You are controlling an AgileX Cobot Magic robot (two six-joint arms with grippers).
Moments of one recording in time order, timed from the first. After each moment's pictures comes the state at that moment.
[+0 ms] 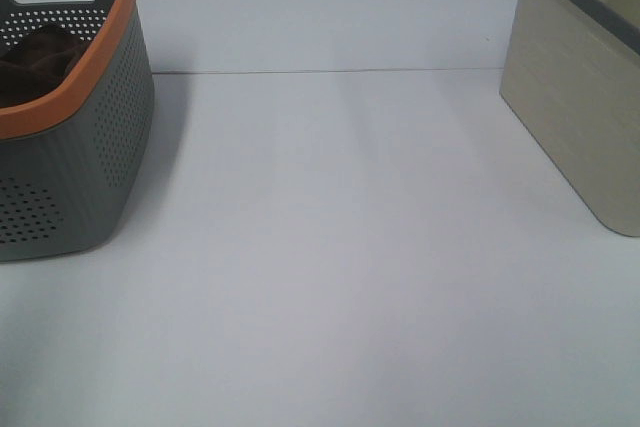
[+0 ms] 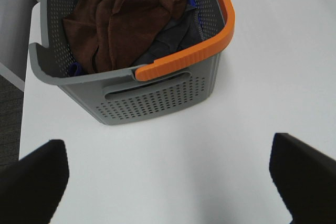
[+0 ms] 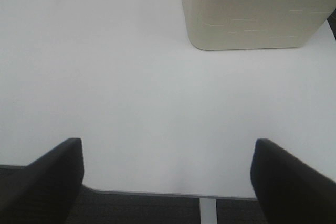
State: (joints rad) left arm 0.02 0.64 -0.93 -0.09 1.07 0.22; right arm -0.07 0.00 -0.50 0.09 1.06 -0.10
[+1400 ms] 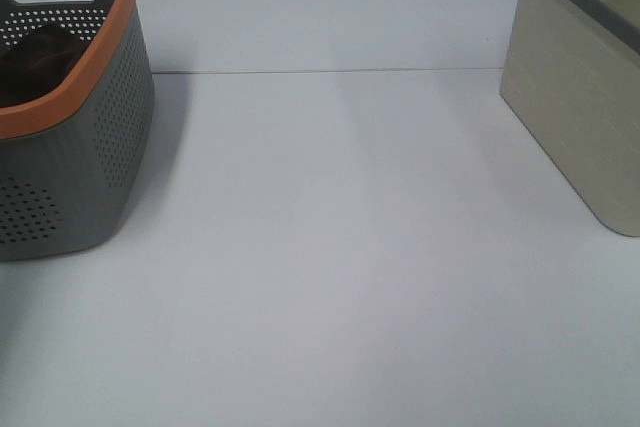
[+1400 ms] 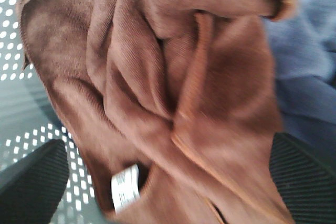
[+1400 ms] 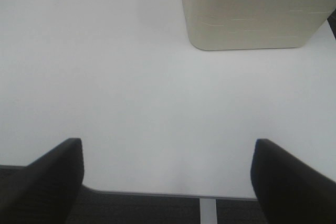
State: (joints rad) left arm 0.13 2.06 -1.81 -0.13 0.97 1.19; right arm -0.07 0.00 -0.50 0.09 1.06 -0.10
